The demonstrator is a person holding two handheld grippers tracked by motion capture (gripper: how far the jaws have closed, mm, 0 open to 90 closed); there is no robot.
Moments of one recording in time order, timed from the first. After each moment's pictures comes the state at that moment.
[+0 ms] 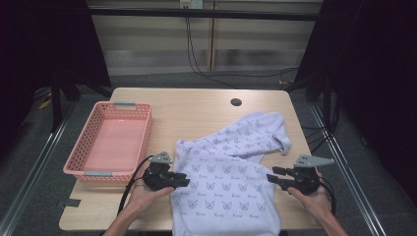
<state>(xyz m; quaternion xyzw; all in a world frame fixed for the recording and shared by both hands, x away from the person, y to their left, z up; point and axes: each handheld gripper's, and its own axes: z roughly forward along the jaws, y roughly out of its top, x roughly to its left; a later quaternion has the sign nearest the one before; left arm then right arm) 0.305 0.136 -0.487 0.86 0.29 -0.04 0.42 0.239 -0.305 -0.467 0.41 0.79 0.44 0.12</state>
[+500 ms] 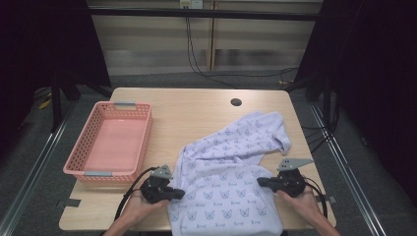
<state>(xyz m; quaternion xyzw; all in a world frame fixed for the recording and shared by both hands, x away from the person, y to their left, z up) 0.267 0.147 -0.496 0.89 0.24 -0.07 0.38 0.244 -0.275 -0.481 0.38 0.83 0.41 0.07</state>
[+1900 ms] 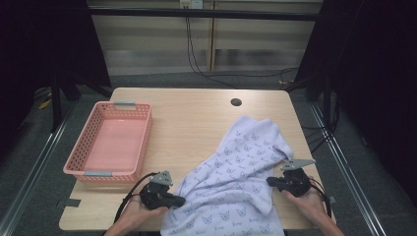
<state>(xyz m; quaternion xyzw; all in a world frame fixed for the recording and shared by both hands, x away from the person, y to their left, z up) 0.255 0.144 -0.498 0.89 0.21 -0.10 0.38 0.245 -0.294 -0.494 0.43 0.83 0.33 0.11</state>
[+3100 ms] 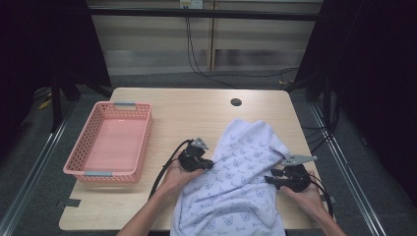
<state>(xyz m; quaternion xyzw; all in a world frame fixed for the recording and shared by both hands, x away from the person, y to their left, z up) 0.355 0.053 -0.497 0.88 0.26 -0.01 0.39 0.259 -0.298 -0.497 0.44 0.82 0.35 0.13</state>
